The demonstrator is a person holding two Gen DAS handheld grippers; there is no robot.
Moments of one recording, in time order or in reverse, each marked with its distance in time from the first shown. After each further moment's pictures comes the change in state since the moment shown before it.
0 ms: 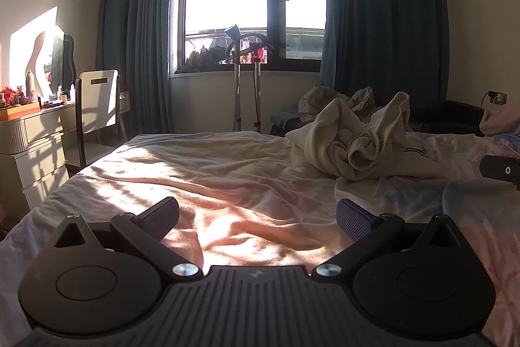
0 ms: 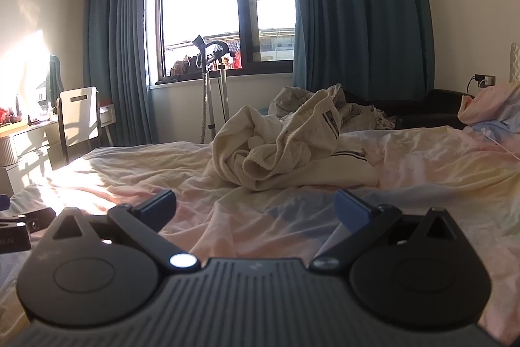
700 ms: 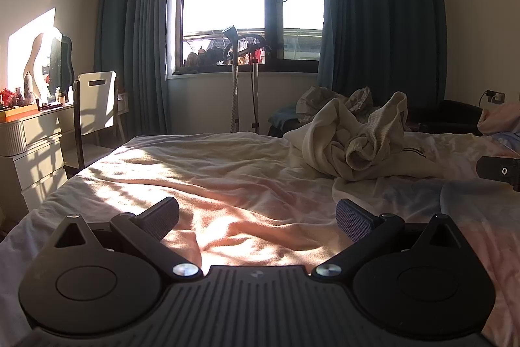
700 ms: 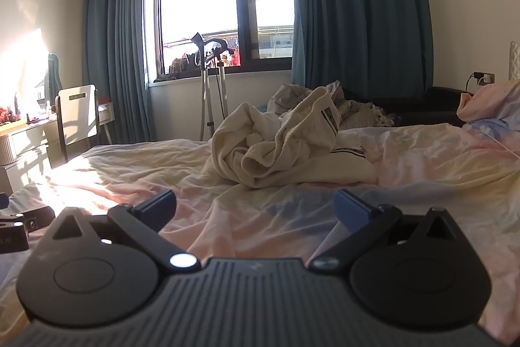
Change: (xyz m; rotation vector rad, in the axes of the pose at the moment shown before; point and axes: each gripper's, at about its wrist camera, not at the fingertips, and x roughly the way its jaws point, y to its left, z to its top) left arm 0.000 -0.003 0.004 0.005 0.003 -0.004; right arm 0.001 0.002 -0.003 0.010 0.008 -0.002
